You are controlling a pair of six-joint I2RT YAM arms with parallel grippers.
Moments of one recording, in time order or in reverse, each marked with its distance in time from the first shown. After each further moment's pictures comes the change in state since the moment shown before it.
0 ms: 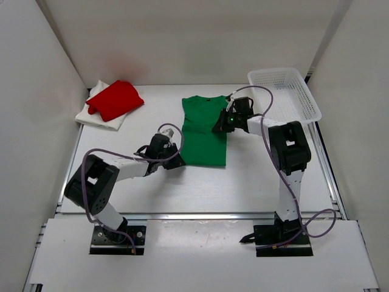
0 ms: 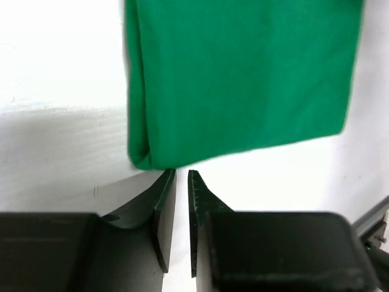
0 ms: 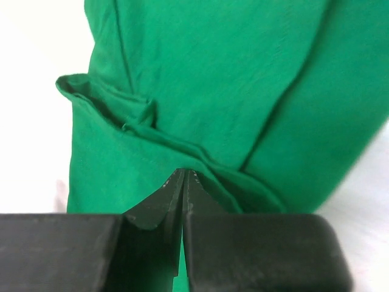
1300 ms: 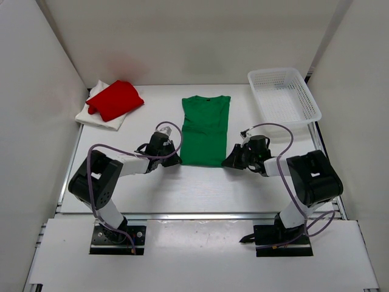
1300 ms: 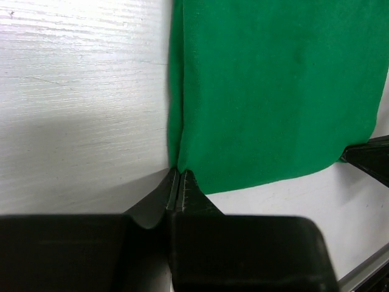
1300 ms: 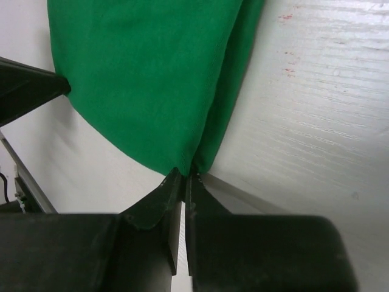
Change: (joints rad) left arm 0.031 0.038 0.009 0.026 -0.052 0.034; right arm -0.007 -0.467 -0.826 0.388 -0.023 0.138
